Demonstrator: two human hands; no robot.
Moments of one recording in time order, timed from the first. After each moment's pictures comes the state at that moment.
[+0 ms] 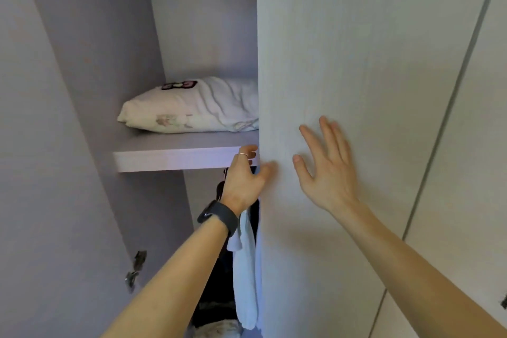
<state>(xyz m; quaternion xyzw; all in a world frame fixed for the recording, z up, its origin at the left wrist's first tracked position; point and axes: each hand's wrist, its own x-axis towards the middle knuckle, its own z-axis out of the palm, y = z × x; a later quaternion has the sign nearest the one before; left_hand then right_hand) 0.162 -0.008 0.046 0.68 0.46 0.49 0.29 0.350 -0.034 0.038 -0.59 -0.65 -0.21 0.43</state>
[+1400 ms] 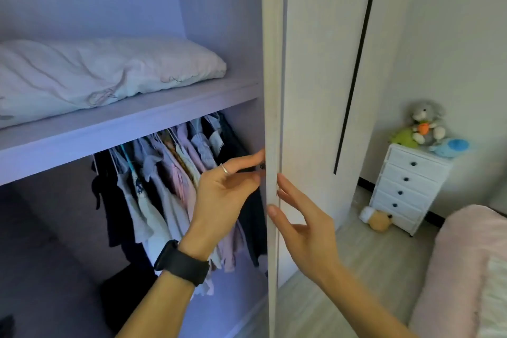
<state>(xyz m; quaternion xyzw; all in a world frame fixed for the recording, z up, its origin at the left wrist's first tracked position) 0.186 -0.143 0.006 0.70 0.07 0.40 0.59 0.287 -0.263 -0.077 -0.60 -0.45 0.01 0.66</state>
